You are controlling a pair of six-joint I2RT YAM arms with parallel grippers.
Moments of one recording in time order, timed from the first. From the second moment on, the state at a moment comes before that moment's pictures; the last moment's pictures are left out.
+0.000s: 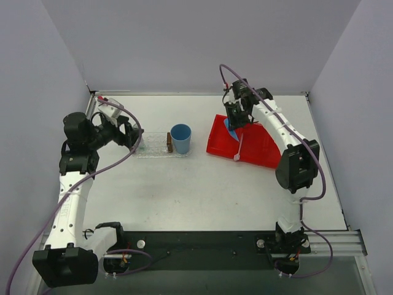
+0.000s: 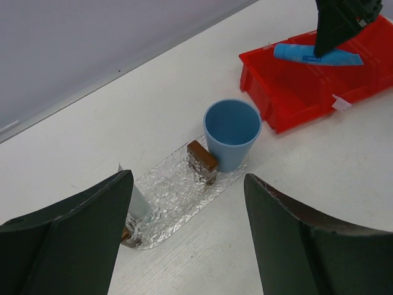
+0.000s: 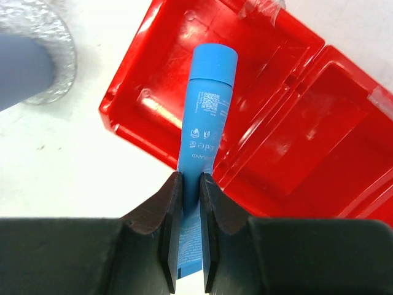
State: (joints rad) left arm 0.07 1.01 1.00 -0.24 0.71 0.18; right arm 0.39 1.99 1.87 -0.96 0.01 0.09
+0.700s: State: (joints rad) left arm -0.54 1.17 1.17 -0.27 0.61 0.46; right arm 0.33 1.70 1.82 -1.10 -0.67 0.02
